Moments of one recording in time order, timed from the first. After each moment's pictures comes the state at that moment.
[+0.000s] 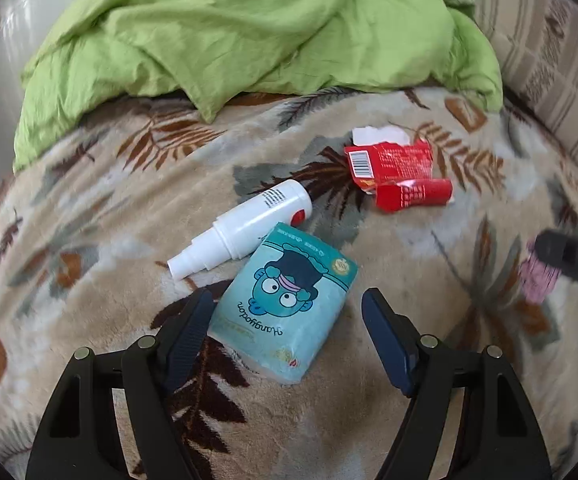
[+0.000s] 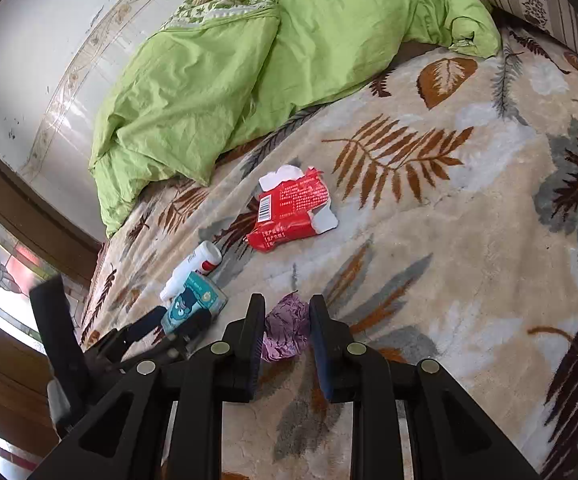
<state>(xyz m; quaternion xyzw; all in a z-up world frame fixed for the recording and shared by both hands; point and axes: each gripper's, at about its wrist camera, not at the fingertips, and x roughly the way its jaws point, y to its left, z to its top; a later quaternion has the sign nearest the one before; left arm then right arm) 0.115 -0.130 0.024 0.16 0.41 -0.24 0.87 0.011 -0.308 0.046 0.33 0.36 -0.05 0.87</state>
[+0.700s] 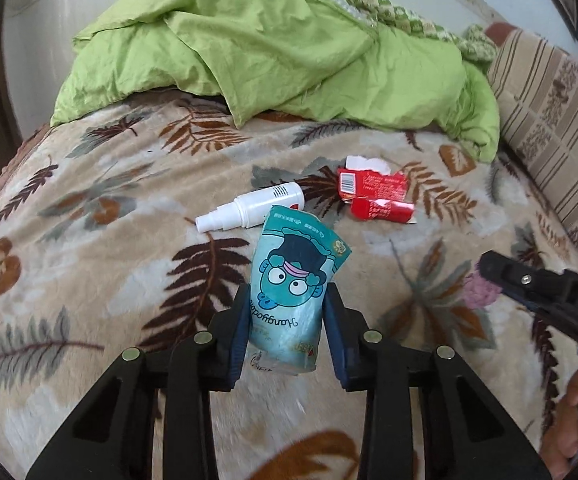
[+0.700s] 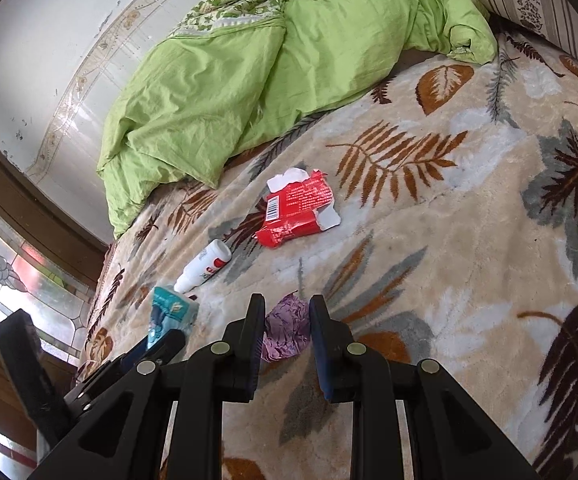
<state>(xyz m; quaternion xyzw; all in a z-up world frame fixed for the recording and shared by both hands) 0.056 -0.093 0.066 0.04 0.40 -0.21 0.89 -0.008 -0.299 0.055 0.32 0.34 -0.04 0.88</state>
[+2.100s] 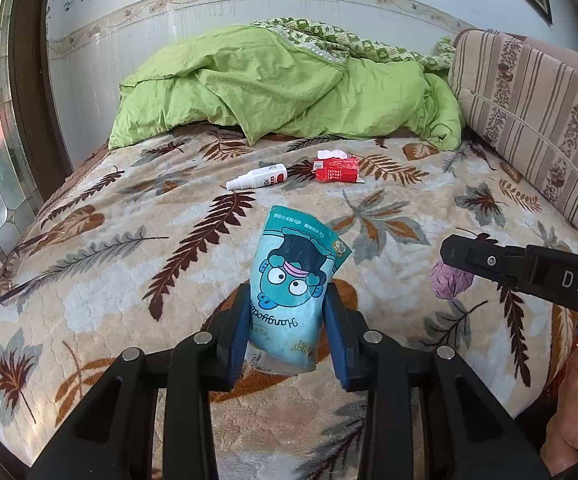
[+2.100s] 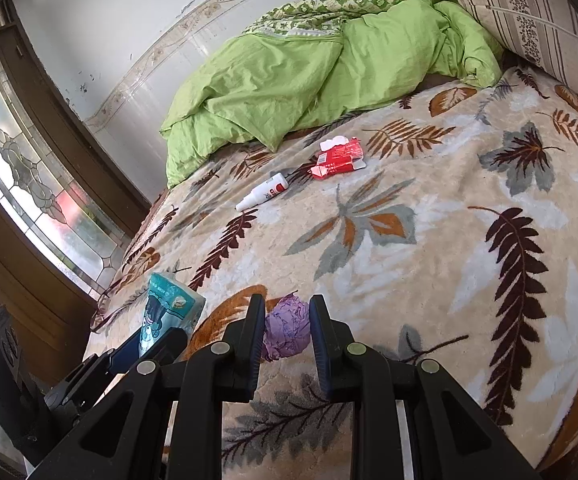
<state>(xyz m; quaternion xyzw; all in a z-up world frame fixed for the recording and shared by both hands) -0.134 -0.059 0.087 0.08 0.32 -0.18 0.93 -0.160 -0.235 0.077 0.26 0.32 0.02 0.91</state>
